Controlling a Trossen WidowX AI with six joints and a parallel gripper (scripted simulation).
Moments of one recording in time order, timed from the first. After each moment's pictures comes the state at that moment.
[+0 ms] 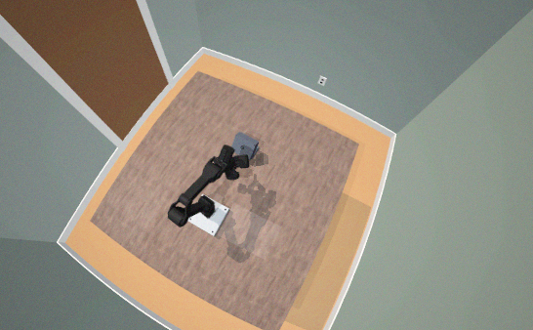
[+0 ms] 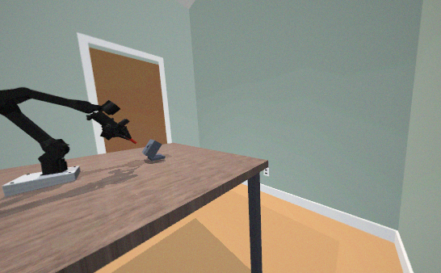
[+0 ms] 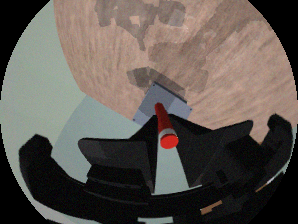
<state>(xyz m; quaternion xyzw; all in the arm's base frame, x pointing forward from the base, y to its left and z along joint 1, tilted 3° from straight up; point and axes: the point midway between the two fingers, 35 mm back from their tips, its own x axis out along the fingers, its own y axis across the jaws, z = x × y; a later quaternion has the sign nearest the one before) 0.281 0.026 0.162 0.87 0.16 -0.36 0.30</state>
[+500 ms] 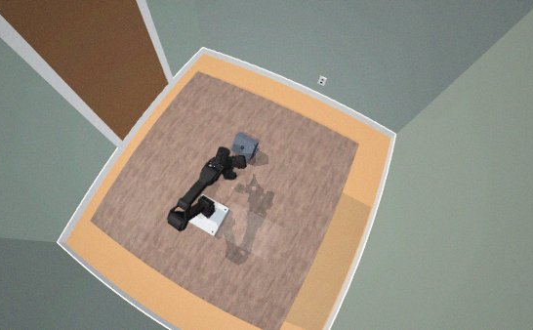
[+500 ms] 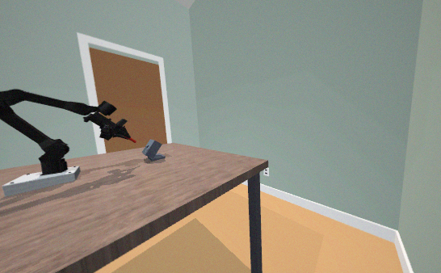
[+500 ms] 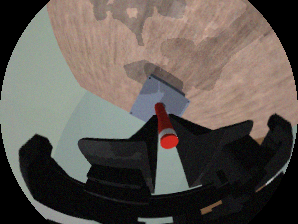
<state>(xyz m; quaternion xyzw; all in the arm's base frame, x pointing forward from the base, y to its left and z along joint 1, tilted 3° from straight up) 0.275 0.038 0.164 0.89 0.15 -0.32 0.29</state>
